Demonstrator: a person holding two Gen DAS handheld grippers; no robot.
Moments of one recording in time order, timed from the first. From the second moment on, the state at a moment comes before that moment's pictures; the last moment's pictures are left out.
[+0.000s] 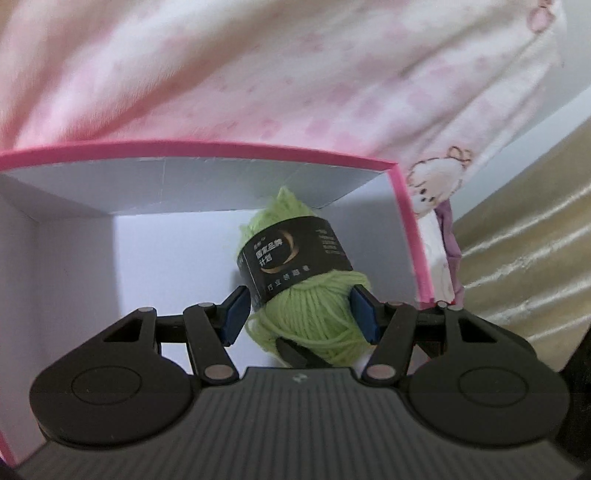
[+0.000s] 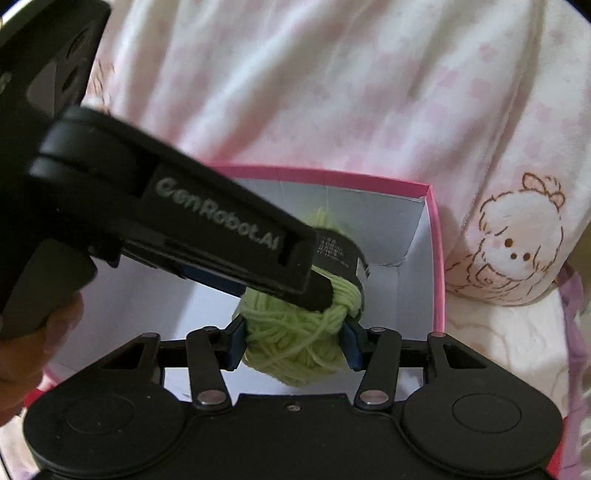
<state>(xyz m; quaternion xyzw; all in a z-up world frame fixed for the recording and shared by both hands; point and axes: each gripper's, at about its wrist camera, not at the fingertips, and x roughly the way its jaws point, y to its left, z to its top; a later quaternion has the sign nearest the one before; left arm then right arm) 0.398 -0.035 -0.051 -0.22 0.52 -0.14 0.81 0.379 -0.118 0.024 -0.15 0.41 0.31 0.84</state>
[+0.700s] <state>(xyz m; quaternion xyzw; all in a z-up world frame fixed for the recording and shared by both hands) 0.401 -0.075 -0.065 -0.17 0.49 -0.17 0.84 0.372 -0.114 0.026 -0.20 0.40 0.34 0.82</state>
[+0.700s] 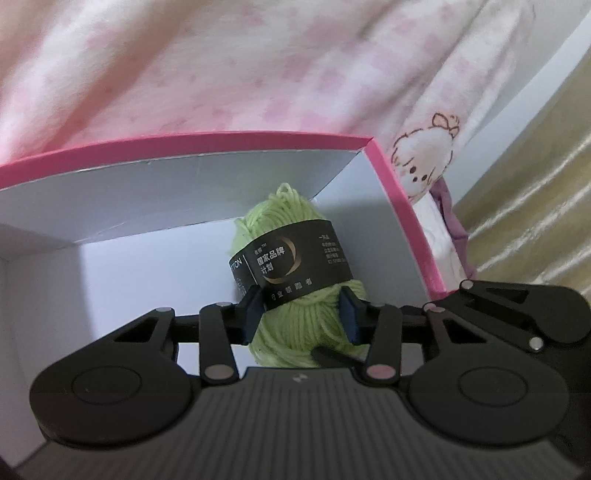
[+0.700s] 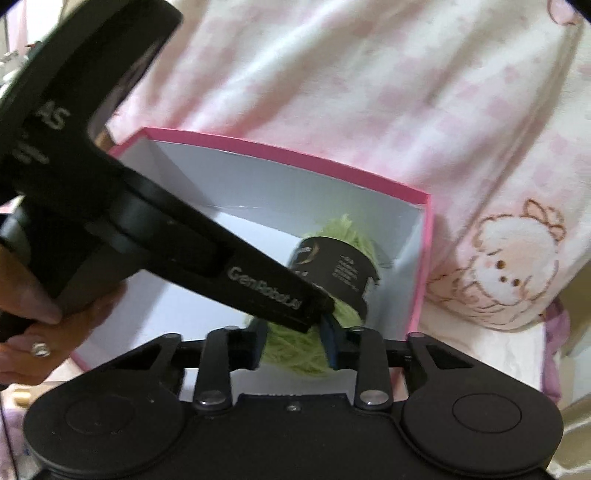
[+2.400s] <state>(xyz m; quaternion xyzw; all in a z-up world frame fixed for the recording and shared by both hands) 0.171 -0.066 0.103 -0.04 0.46 -0.06 0.89 0.233 -0.245 0.156 -0.09 0.40 0.45 0.80</state>
